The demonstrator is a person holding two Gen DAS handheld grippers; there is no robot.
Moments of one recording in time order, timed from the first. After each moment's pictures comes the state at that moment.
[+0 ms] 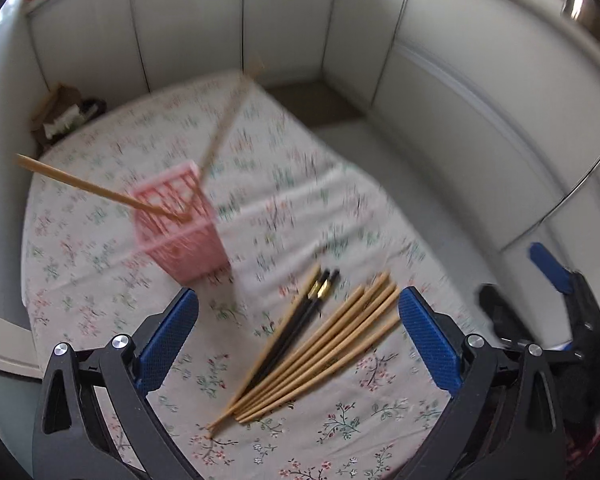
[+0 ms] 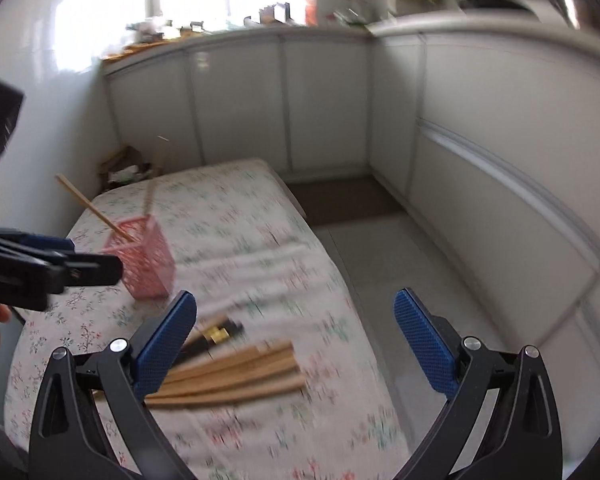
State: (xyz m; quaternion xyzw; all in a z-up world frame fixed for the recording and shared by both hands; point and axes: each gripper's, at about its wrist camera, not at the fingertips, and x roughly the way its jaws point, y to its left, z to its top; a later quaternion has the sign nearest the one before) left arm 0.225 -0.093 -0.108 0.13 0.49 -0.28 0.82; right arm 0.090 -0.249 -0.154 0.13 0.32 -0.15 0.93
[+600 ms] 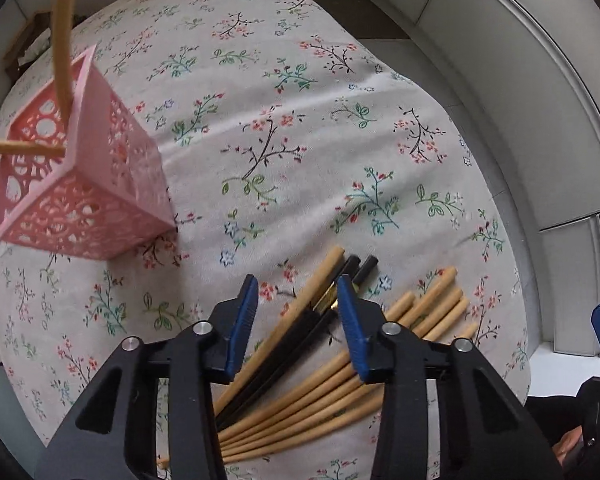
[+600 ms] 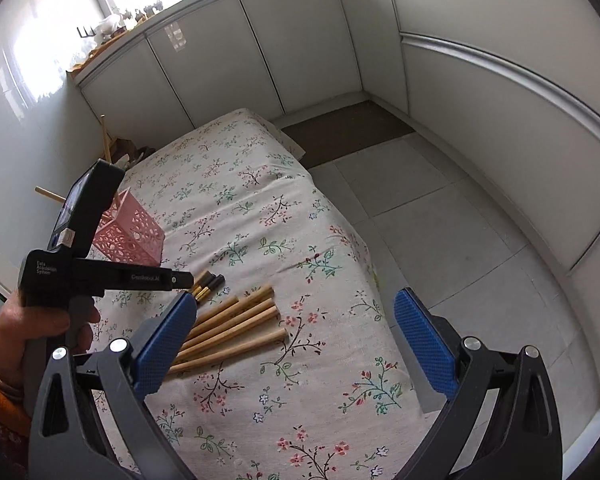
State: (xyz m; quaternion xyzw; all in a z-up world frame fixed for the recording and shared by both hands) left arm 0.290 -0.137 -0.222 0.14 0.61 -0.22 0.75; right arm 0.090 -0.294 -0.193 0.23 0.38 -0.11 0.89
